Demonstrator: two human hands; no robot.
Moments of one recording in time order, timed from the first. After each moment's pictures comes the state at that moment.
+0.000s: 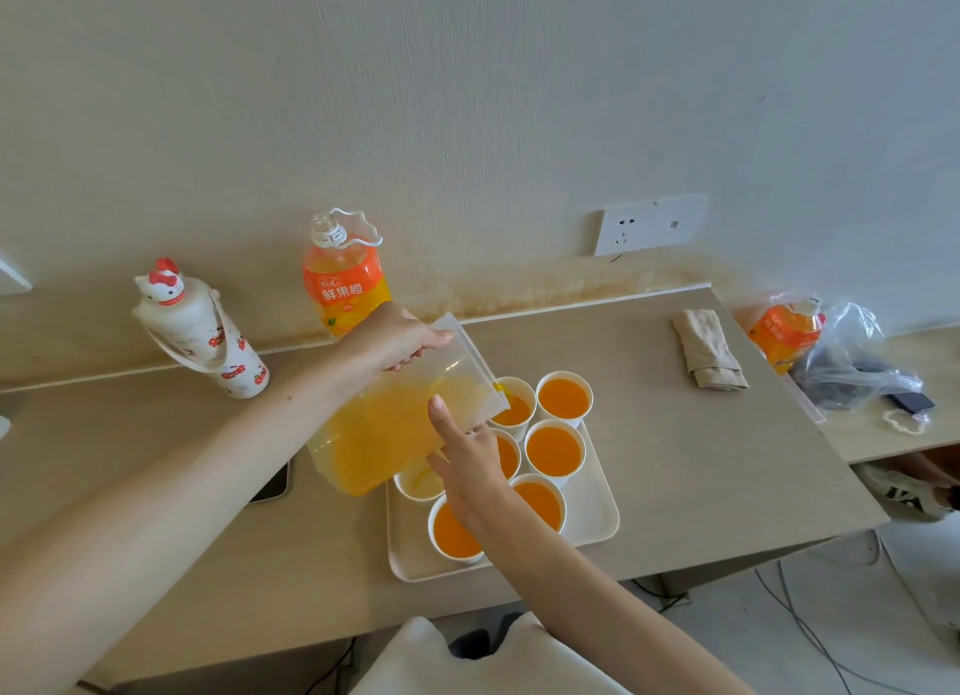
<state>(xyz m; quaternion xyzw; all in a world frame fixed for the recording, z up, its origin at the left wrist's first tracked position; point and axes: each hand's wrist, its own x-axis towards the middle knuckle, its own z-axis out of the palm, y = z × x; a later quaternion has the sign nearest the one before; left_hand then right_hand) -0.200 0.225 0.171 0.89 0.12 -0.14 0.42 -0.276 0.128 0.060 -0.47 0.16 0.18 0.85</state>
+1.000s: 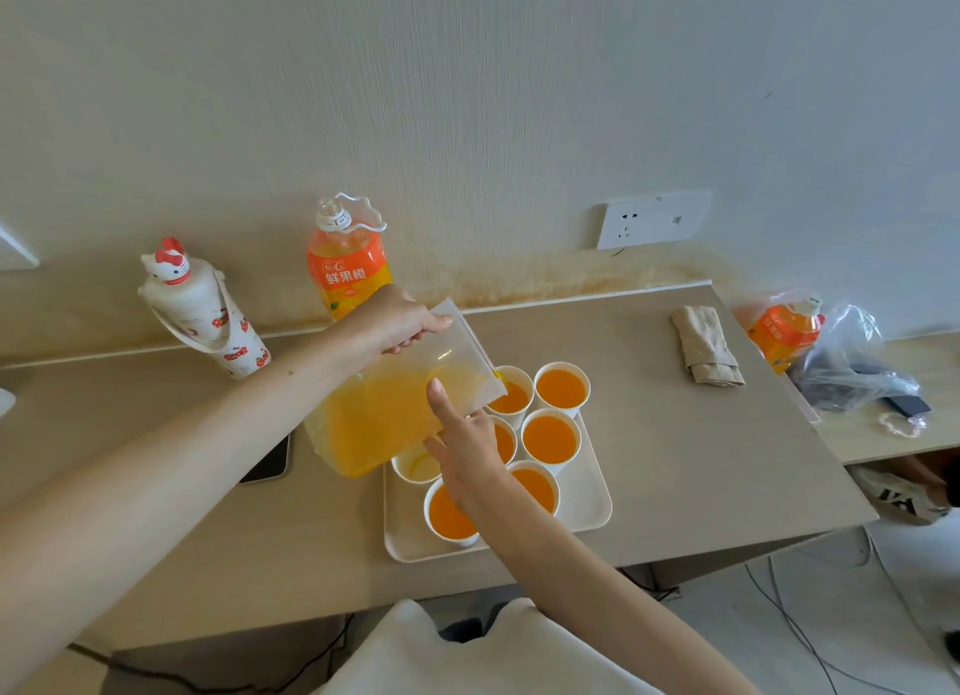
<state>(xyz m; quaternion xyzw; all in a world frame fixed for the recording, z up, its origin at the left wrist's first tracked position) -0.202 0.226 0.174 0.88 0.12 -0.14 0.43 -0.277 0.130 0.055 -0.47 0.16 0.19 0.85</state>
